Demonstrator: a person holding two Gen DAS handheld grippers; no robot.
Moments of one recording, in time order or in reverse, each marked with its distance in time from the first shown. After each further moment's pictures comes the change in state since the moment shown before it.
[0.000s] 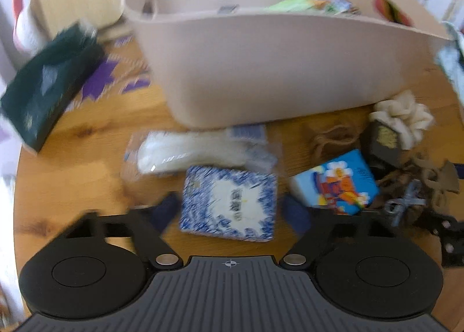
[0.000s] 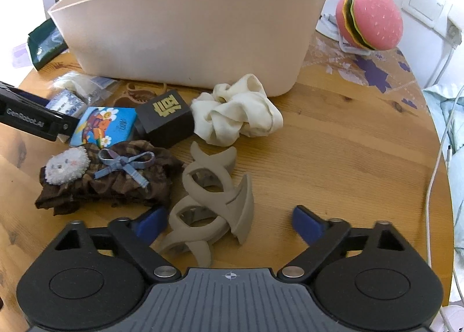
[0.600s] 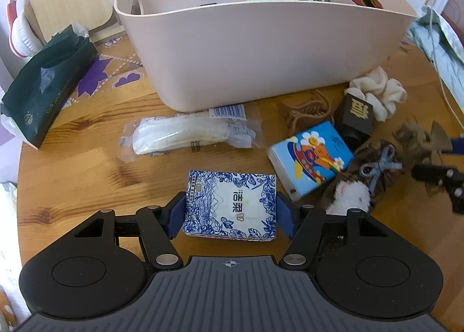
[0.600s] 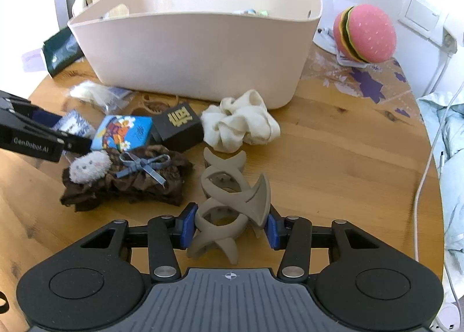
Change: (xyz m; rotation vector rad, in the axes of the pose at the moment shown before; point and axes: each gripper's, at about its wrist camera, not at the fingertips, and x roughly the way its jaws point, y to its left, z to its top) left arm -0.022 -0.004 -0.012 0.052 0.033 -0.029; right arm -0.027 -0.001 -0.001 -0.012 -0.040 0.023
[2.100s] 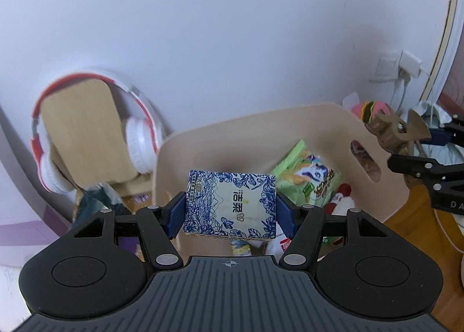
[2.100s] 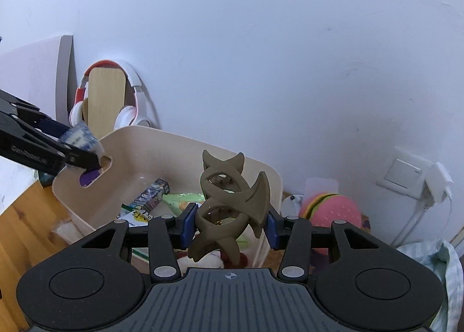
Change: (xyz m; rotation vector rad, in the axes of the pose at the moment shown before) left arm -0.078 0.004 0.140 0.028 -0.318 0.048; right arm -0.057 -0.027 0.141 -0.141 -0.404 -0.064
